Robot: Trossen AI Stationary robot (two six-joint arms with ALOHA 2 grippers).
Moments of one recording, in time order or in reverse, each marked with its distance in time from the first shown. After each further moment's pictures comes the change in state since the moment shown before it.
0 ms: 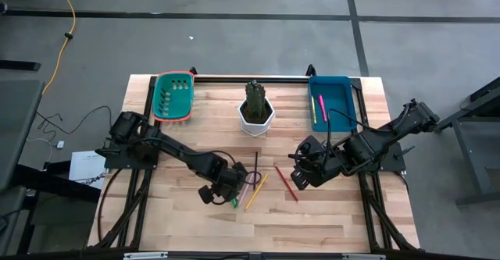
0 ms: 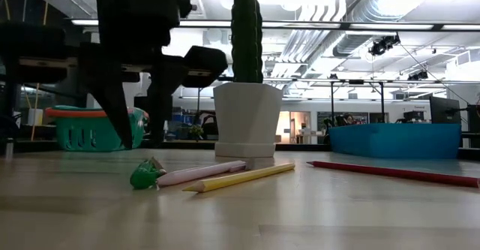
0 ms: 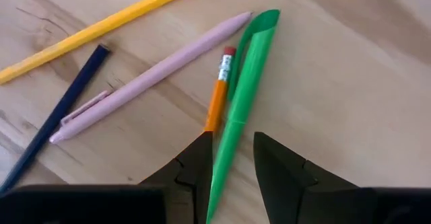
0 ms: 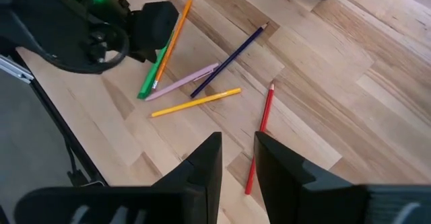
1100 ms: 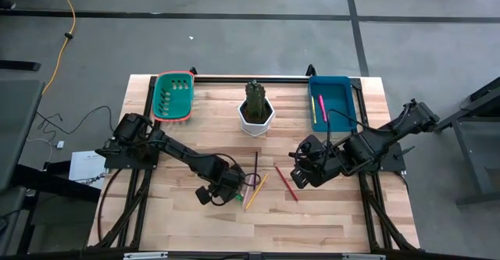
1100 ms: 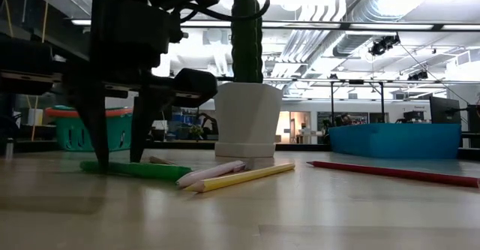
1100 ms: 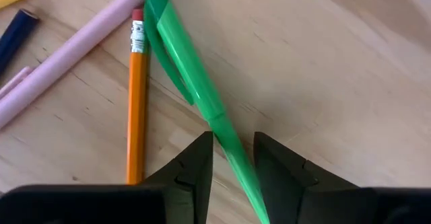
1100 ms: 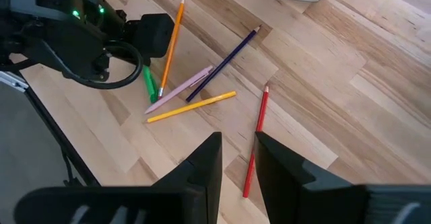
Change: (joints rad) left arm 0.000 0.038 -0.002 -0.054 0.044 -0.021; right arm 0.000 0.000 0.000 -0.015 0.018 0.026
